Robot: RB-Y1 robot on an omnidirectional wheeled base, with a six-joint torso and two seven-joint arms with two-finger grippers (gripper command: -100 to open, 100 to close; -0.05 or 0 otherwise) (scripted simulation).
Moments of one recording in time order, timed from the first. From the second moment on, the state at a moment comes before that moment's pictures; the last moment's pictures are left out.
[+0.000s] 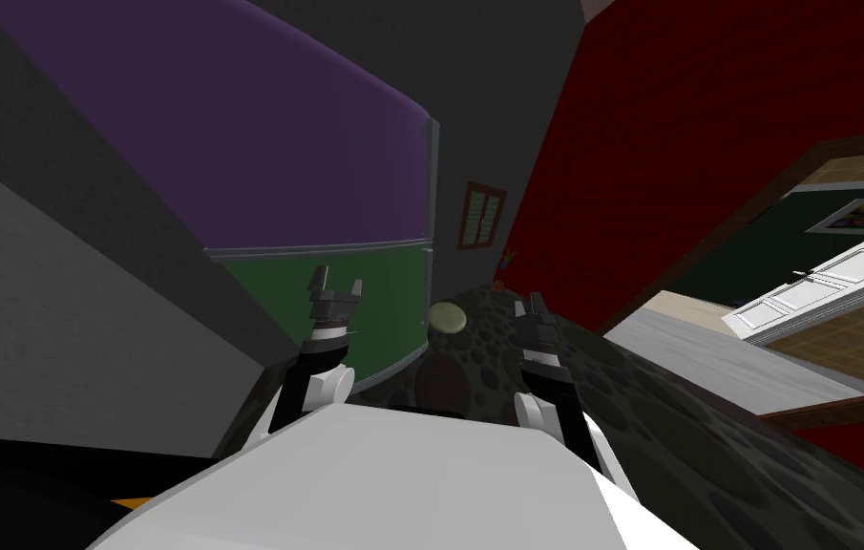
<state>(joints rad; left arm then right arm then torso) 0.46 0.01 0.00 -2.31 0.07 -0.45 0.13 0.48 -0.02 -0.03 -2.26 0.09 -0.36 -0.12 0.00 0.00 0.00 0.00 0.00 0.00</state>
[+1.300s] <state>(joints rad) 0.44 0.07 0.01 -2.31 0.08 -0.43 0.13 0.48 -0.02 -0.03 -2.26 0.09 -0.36 -0.12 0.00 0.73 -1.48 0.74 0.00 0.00</state>
